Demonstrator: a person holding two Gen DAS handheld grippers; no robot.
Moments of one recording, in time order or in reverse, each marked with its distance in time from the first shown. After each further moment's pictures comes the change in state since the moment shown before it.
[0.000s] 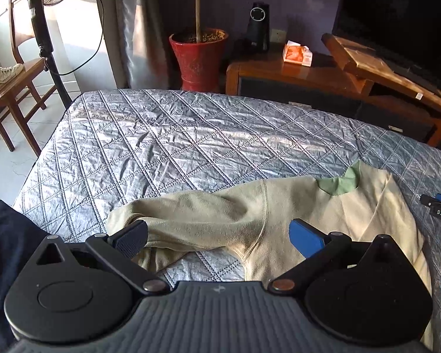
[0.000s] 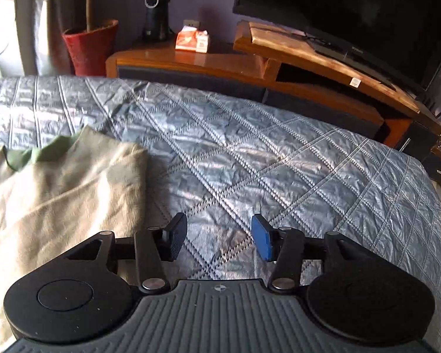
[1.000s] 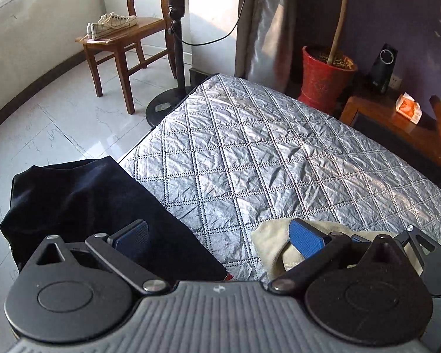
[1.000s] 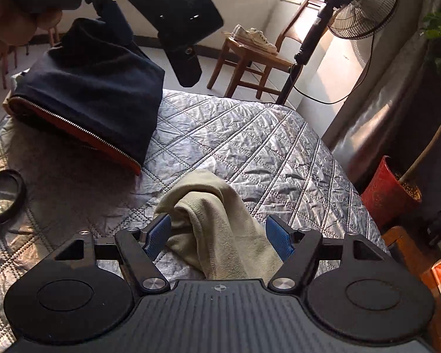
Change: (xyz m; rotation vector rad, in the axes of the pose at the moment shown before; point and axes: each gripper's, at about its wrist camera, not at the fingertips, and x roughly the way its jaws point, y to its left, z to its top) left arm -0.020 0.135 -0.001 -0.364 0.013 0.226; right arm -0.076 0.373 -0.014 -1.094 -0.247 0.670
